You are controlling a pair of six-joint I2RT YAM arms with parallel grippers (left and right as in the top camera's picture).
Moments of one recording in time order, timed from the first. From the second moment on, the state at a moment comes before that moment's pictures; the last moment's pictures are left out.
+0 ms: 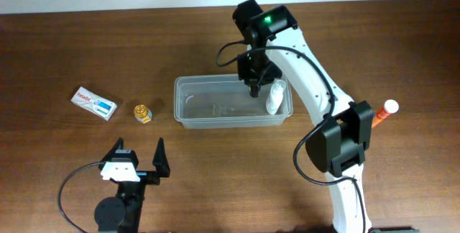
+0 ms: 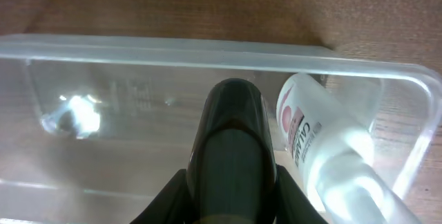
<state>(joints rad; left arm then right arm) -0.02 0.01 0.01 -0.07 0.07 -0.12 0.44 2.27 2.24 -1.47 -0.06 0.42</state>
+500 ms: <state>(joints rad) -0.02 0.01 0.01 -0.07 0.07 -0.12 0.44 2.27 2.09 -1.34 -0.04 0.44</state>
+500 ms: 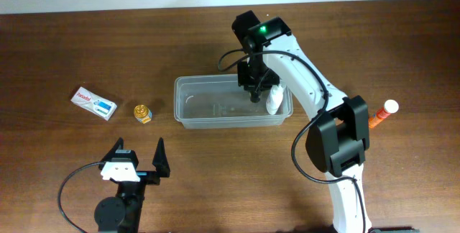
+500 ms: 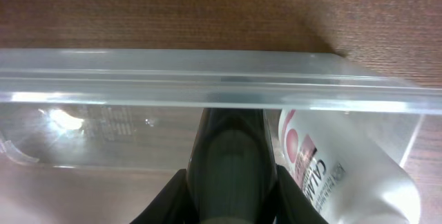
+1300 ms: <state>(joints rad) -0.02 0.01 0.01 -0.07 0.07 -0.12 0.44 2.27 2.01 -1.27 -0.03 0.45</state>
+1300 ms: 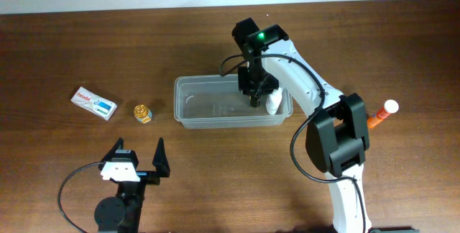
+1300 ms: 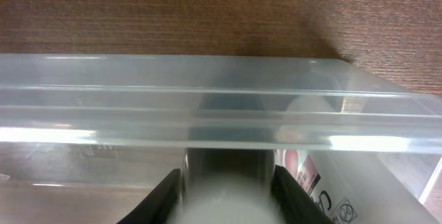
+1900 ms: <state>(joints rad) -0.02 0.01 0.01 -0.07 0.07 -0.12 0.44 2.27 2.03 -1.32 -0.03 0.45</state>
